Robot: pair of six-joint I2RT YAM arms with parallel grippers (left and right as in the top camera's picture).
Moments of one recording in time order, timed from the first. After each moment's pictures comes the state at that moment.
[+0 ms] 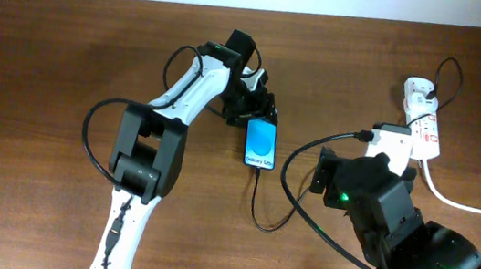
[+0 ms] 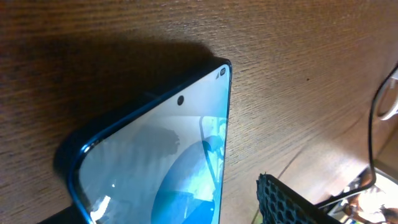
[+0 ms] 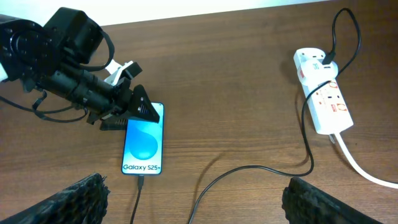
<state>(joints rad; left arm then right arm) -0.40 2.48 2.06 -1.04 0.57 -0.33 0.70 0.98 1.23 -1.03 0.53 0.60</state>
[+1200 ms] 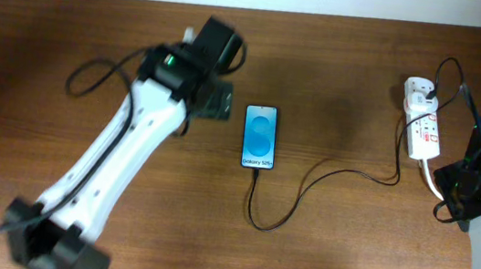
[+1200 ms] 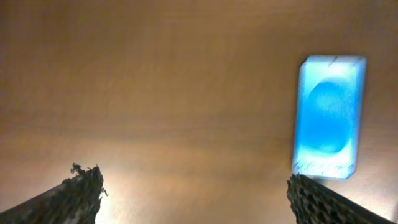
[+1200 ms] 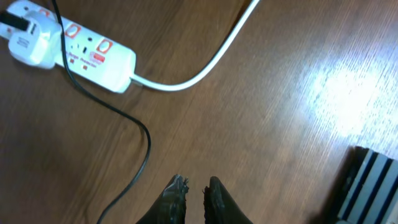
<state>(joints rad) -0.47 1.76 1.75 -1.23 -0.31 -0.41 -0.26 1.21 1.23 -1.23 0.31 0.86</state>
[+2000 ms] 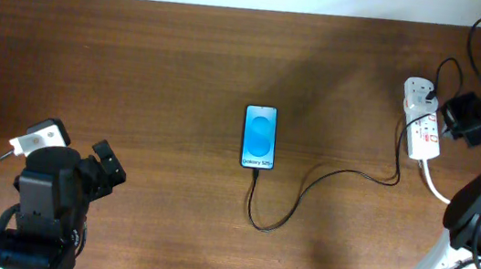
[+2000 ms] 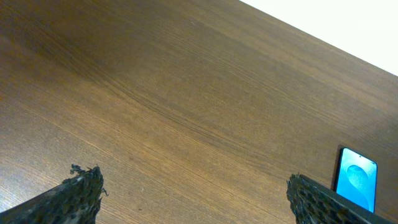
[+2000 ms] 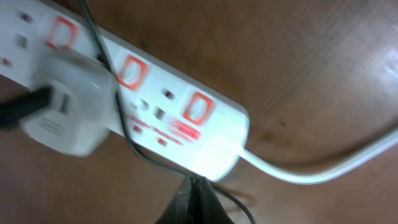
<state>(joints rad) -0.09 0.74 0.98 -0.96 -0.31 -0.47 -0.43 2.16 1.92 -1.21 -0.08 0.70</state>
